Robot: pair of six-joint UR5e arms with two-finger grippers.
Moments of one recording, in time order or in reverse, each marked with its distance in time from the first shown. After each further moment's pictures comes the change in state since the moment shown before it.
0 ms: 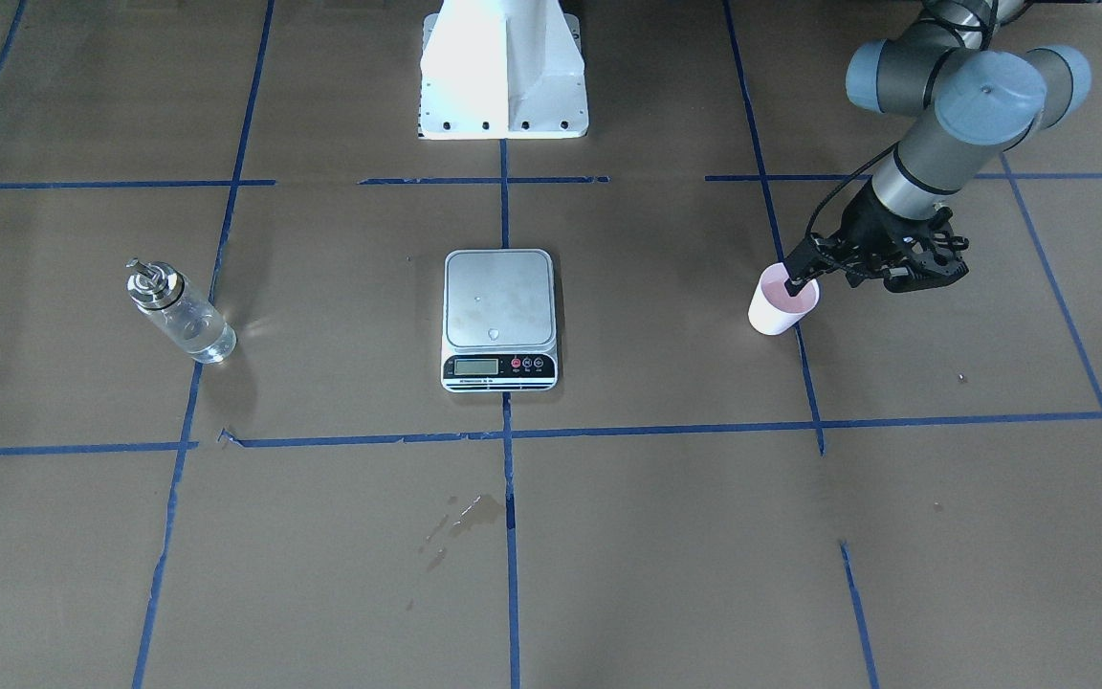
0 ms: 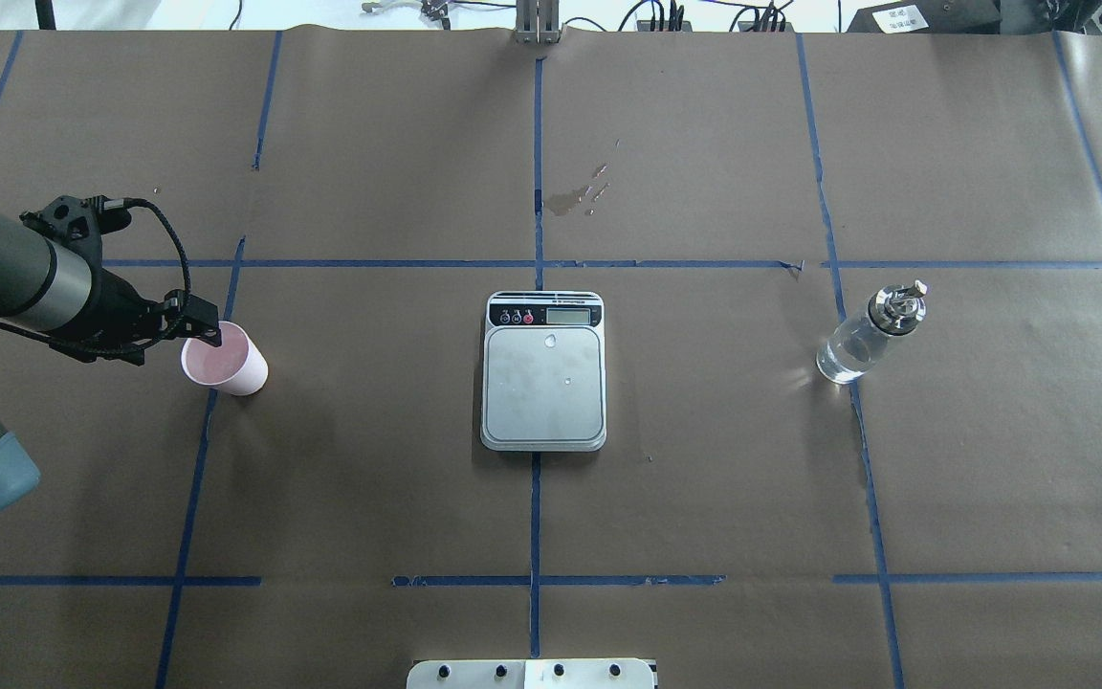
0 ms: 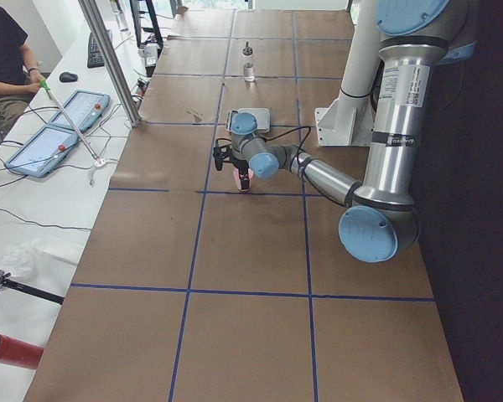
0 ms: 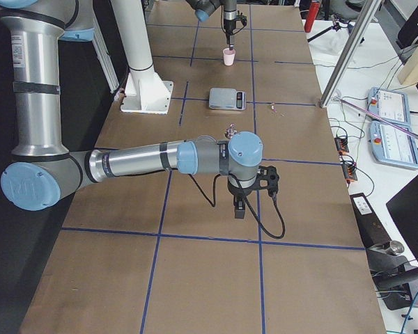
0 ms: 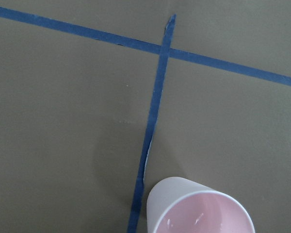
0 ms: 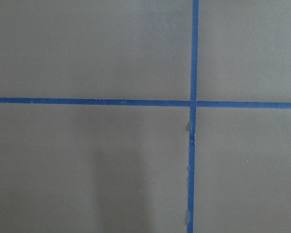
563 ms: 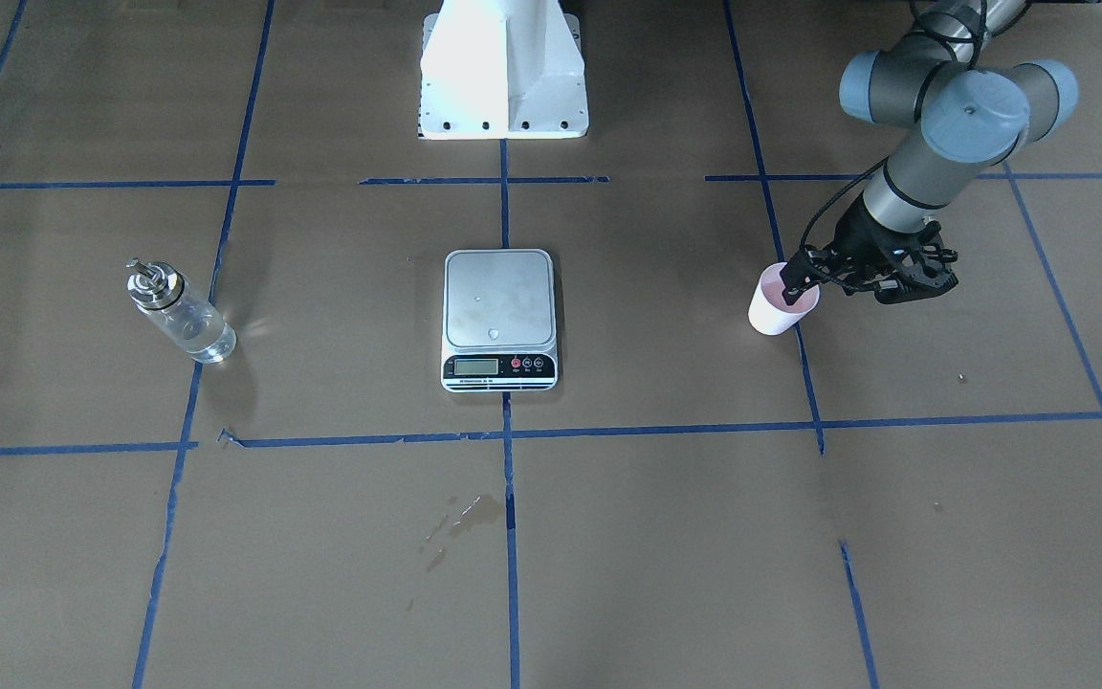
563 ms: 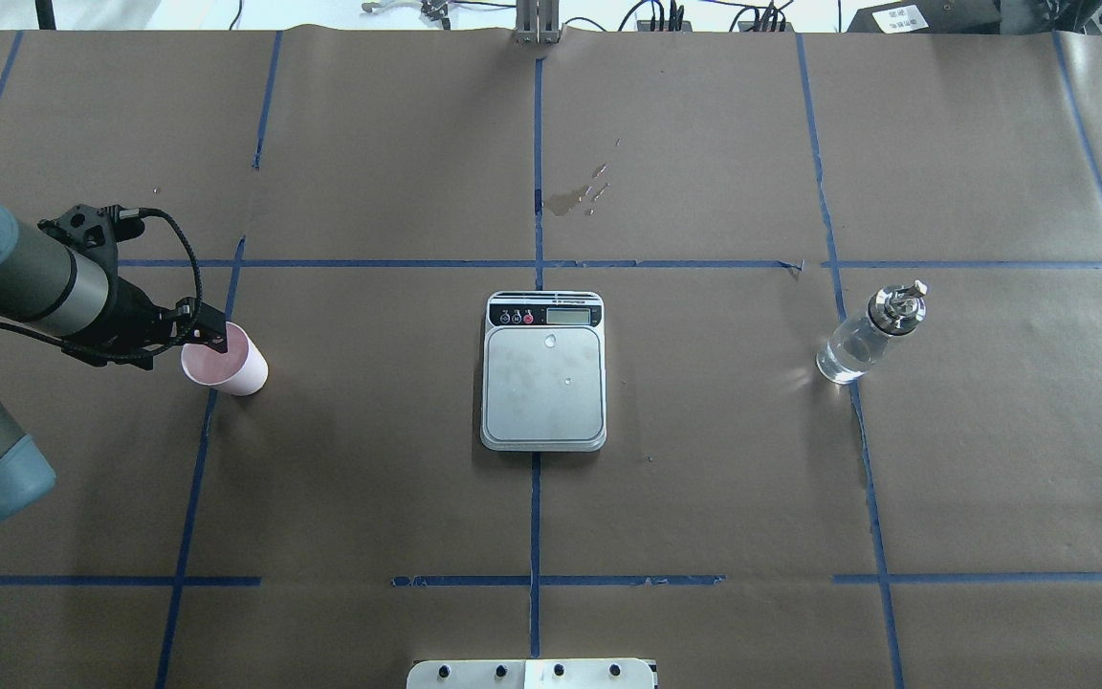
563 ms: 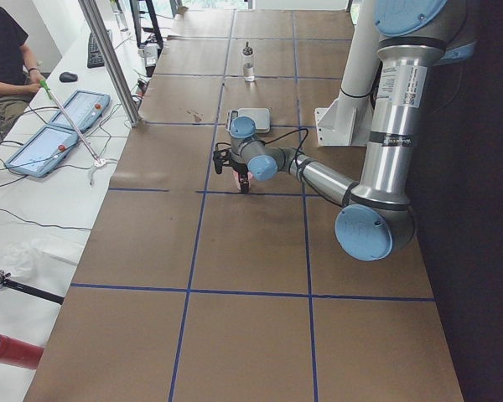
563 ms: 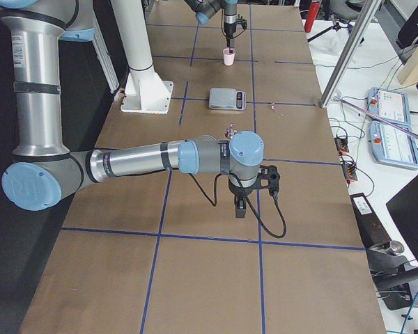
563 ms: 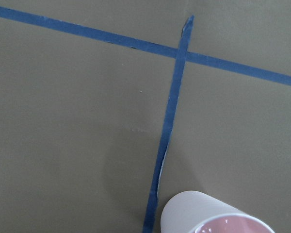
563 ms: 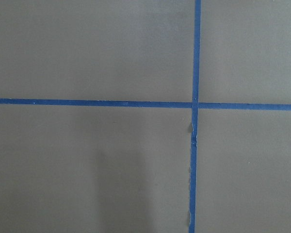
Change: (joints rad) left arm 0.024 -0.015 0.033 0.000 0.010 0.004; right arm -0.001 0.006 -0.002 -0.001 0.001 0.000
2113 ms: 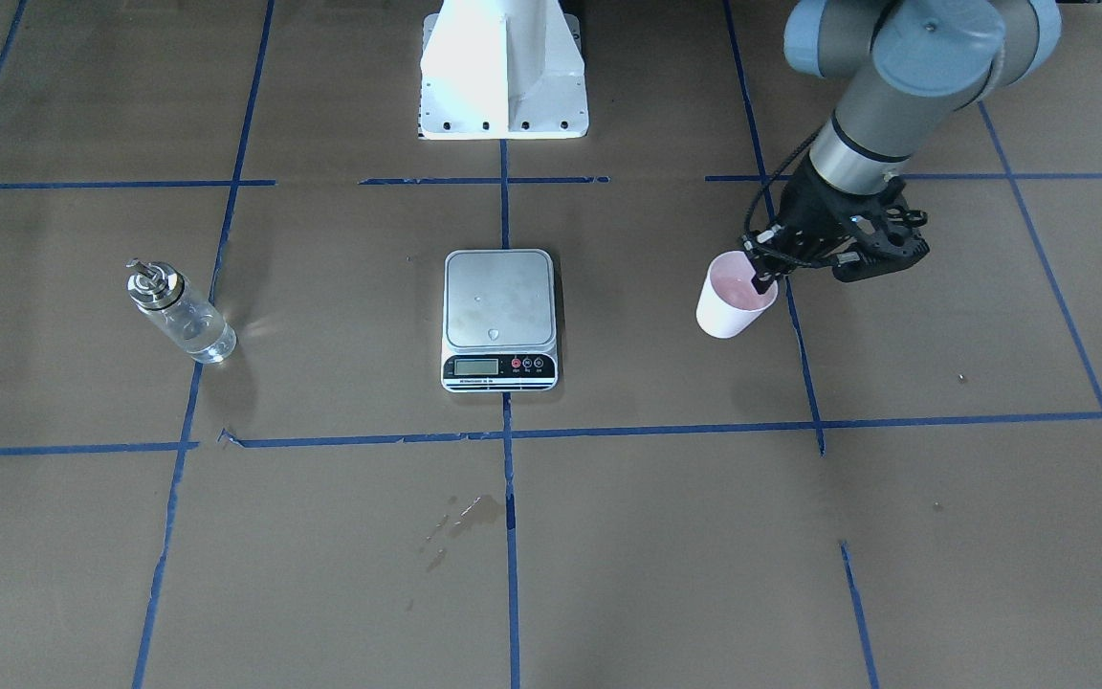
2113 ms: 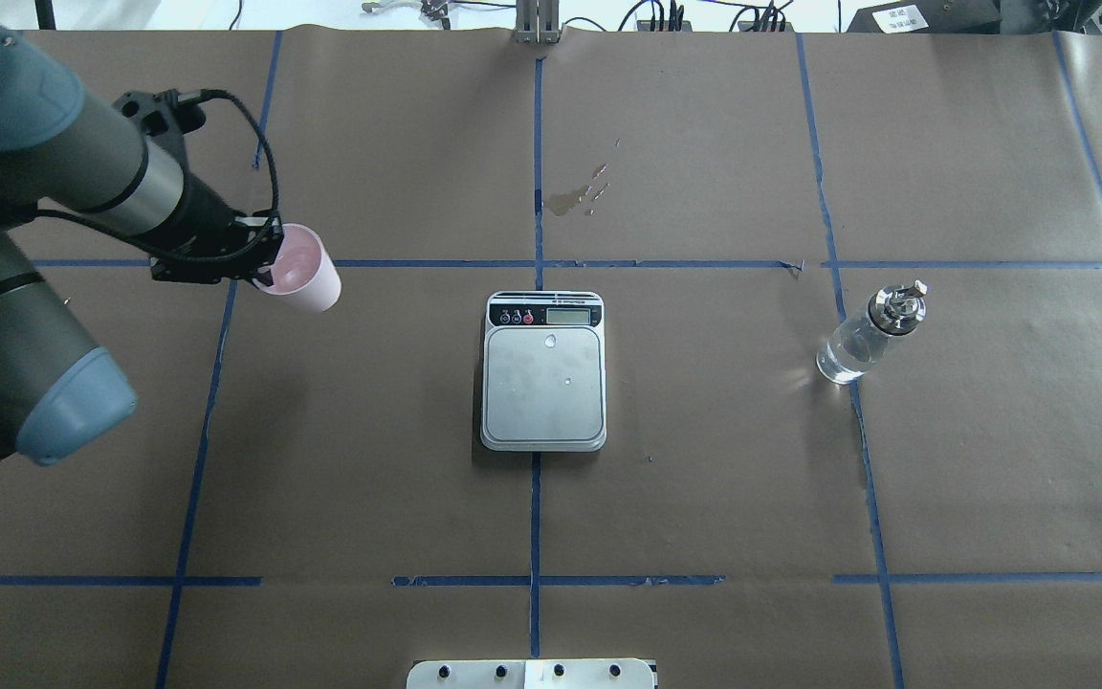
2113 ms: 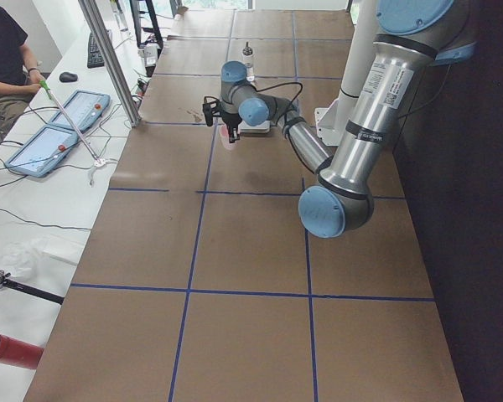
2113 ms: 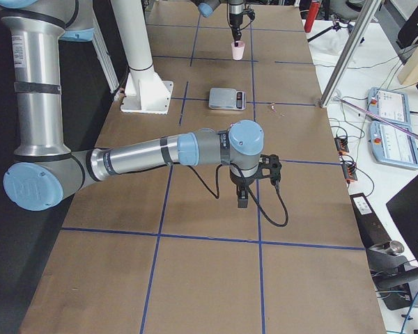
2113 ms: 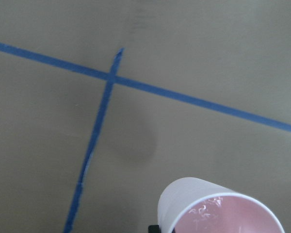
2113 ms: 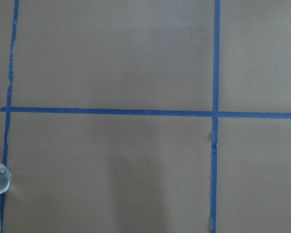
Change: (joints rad) left arm -0.042 -0.334 -0.125 0.430 -0.004 -0.130; right arm 0.000 0.010 0.045 -0.009 0.040 0.042
